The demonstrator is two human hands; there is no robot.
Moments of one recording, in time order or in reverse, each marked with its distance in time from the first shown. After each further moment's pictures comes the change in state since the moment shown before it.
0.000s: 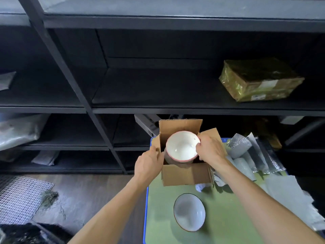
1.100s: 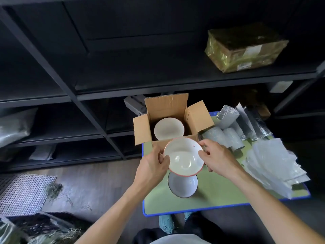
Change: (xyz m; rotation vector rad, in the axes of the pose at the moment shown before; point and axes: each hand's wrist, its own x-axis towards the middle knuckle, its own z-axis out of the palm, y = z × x) left_hand -0.098 0.013 0.005 -0.360 -0.171 0.133; right_hand -0.120 0.061 -0.006 0.293 -0.211 -0.006
